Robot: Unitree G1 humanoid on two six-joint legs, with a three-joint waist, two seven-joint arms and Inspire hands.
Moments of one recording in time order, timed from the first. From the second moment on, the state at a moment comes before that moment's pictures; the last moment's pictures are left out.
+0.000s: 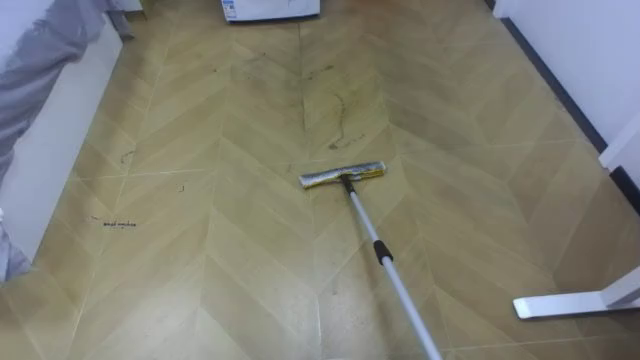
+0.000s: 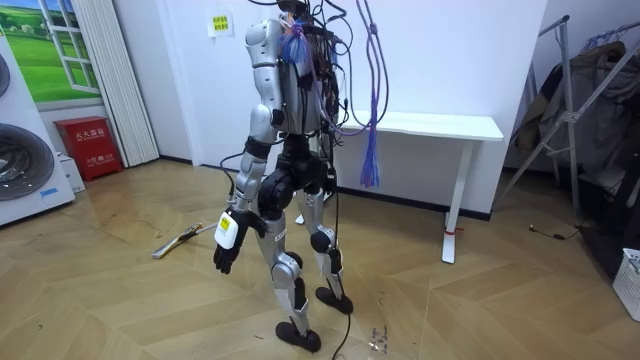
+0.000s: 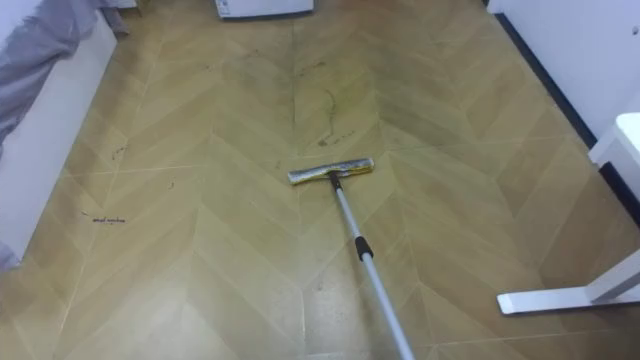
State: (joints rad) left arm 0.22 0.15 0.05 1.03 0.31 0.13 0.10; right arm 0.14 -0.22 0.05 1.21 -0.34 0.16 0.01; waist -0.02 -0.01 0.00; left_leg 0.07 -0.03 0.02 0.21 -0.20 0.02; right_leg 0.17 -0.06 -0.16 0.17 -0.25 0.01
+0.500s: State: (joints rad) left arm 0.20 0.16 0.05 1.03 0.28 0.13 0.08; right arm 0.11 -0.22 0.05 1.21 -0.32 0.17 0.03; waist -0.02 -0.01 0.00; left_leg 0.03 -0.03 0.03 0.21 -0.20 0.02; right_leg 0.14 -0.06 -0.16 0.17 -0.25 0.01
